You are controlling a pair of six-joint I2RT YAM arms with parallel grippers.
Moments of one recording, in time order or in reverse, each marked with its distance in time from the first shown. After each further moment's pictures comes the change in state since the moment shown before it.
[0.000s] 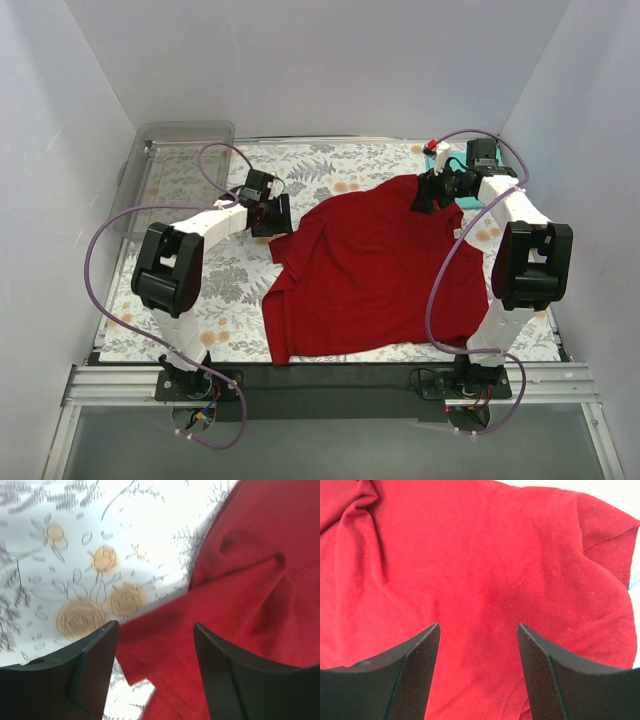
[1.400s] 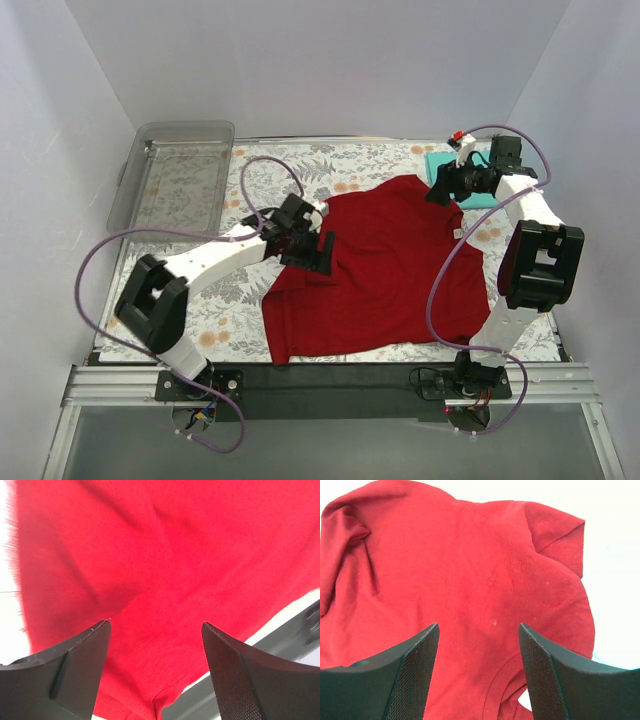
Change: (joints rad) left arm -0.343 -0.167 -0.051 -0.212 0.155 0.053; right arm -0.113 0.006 0.028 0.049 -0.068 0.060
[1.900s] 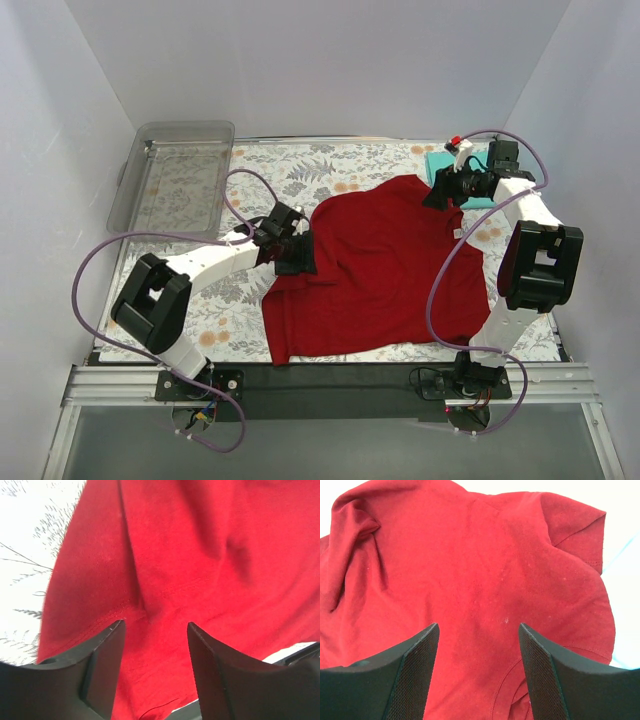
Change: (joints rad) left arm 0.069 -0.073 -0.137 0.124 -0.097 -0.230; right arm 0.001 -0.007 -0.039 0.005 -0.029 0.002
